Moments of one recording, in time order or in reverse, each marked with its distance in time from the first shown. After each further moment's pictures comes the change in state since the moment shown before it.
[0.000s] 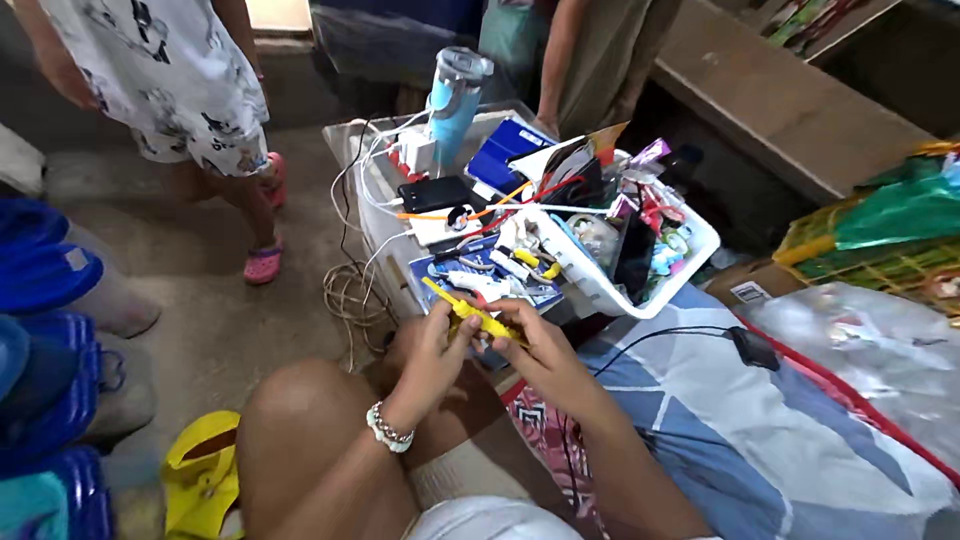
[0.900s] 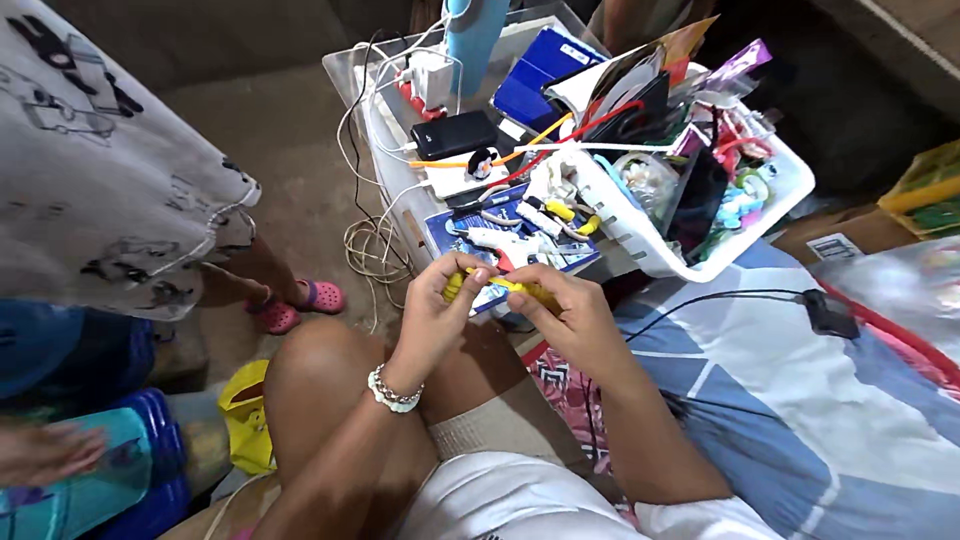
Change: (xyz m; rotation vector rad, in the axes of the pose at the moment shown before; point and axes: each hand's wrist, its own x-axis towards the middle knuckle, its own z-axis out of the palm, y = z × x) left_hand 0.005 -0.001 -0.016 0.108 0.096 -0.002; right_hand 0.005 0.015 0.003 -0.120 0.122 -0.032
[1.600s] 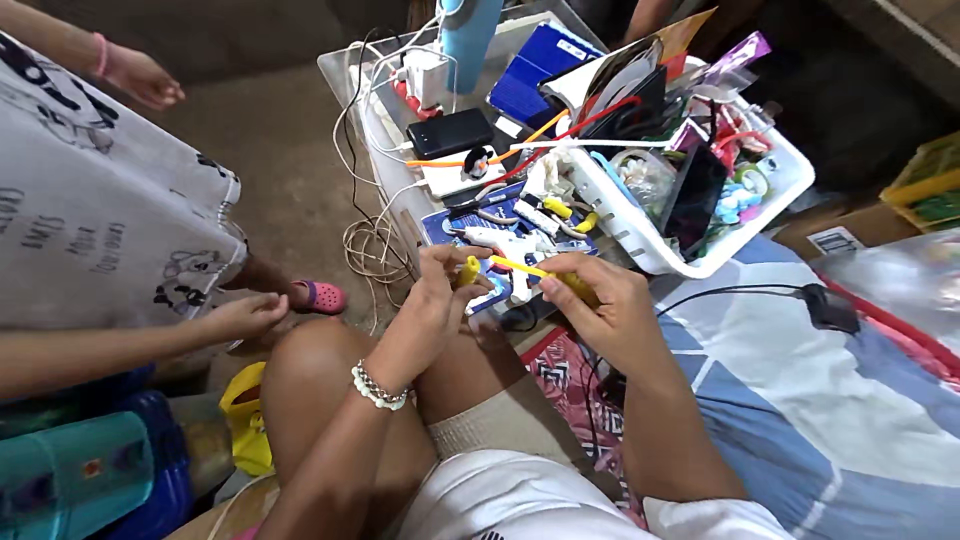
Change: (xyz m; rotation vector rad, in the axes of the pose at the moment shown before) left_hand 0.004 -0.001 -0.013 0.300 -0.241 0.128; right_hand -0.002 0.001 -0.031 -0.086 0.075 -0.059
